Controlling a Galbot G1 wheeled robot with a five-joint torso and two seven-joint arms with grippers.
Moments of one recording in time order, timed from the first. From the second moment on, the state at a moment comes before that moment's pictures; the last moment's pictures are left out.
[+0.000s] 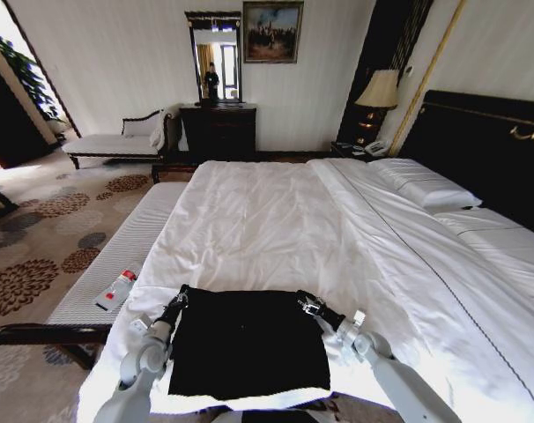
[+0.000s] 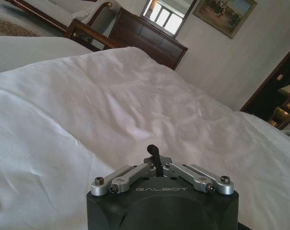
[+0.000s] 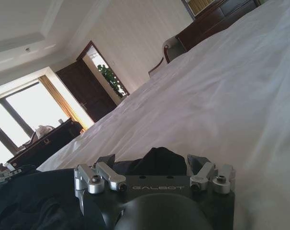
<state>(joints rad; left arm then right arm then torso) 1.43 -1.30 -0.61 -1.80 -0.80 0.20 0.02 -1.13 1.03 0.26 1.25 0.96 -0.01 -0.75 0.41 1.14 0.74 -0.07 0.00</state>
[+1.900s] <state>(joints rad) 1.79 -1.43 -0.87 -2.51 -1.14 0.18 -0.01 -1.78 1.29 0.79 2.48 1.22 0.23 -0.53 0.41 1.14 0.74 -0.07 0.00</state>
